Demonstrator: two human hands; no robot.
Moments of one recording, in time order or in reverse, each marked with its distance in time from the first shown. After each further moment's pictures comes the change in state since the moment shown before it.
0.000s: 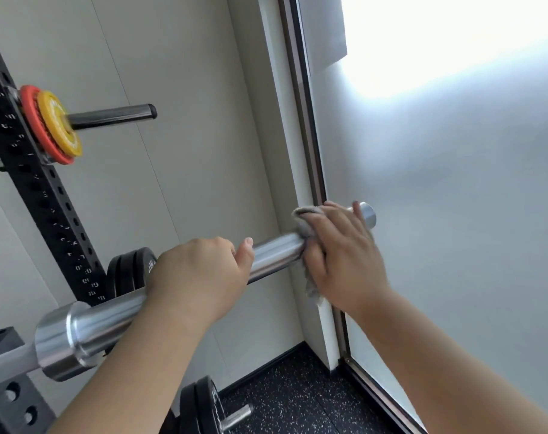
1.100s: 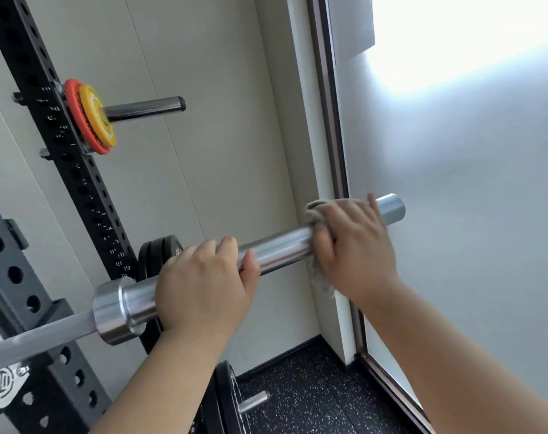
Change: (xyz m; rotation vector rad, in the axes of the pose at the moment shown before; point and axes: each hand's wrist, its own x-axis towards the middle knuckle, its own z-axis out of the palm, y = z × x) left_hand -0.046 -0.030 0.013 0.130 0.236 0.047; right_hand 0.006 -0.029 0.010 -0.010 -0.007 0.067
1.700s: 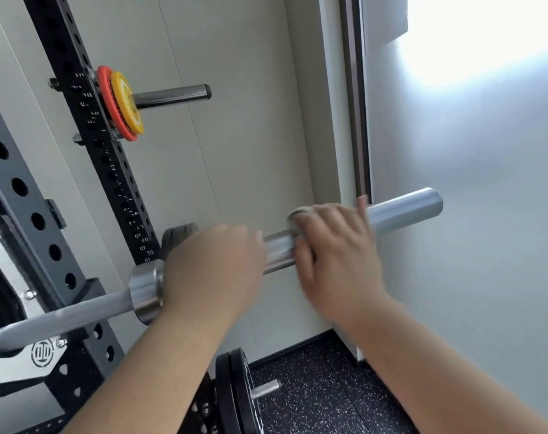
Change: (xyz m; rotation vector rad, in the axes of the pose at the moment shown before) left_hand 0.002 -0.025 -0.027 -0.043 -0.040 -0.086; right_hand -0.019 -0.066 0.013 -0.014 -0.054 -0.094
